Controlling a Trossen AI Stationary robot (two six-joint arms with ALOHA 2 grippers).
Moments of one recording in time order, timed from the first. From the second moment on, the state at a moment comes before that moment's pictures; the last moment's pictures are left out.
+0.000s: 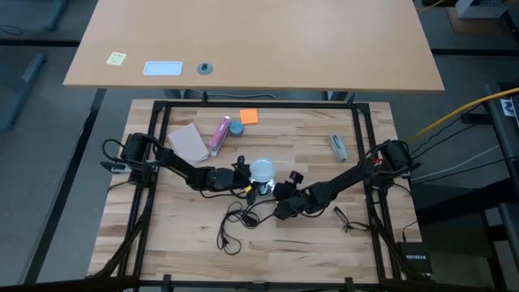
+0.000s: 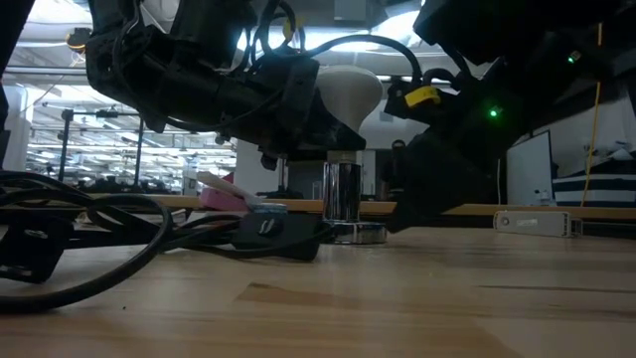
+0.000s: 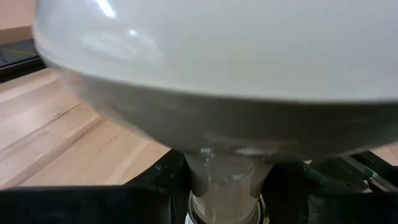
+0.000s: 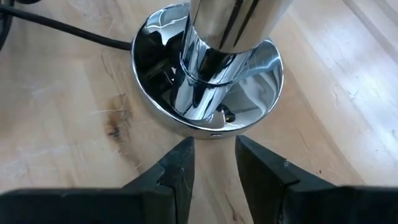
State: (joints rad) left arm -0.14 1.90 0.70 0.97 -0.40 -0.24; right arm 0.35 1.85 0.92 -0.11 0.59 0.57
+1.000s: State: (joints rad) left arm -0.14 1.90 0.70 0.97 -0.40 -0.23; right arm 0.23 1.90 0.92 -0.10 0.68 0.52
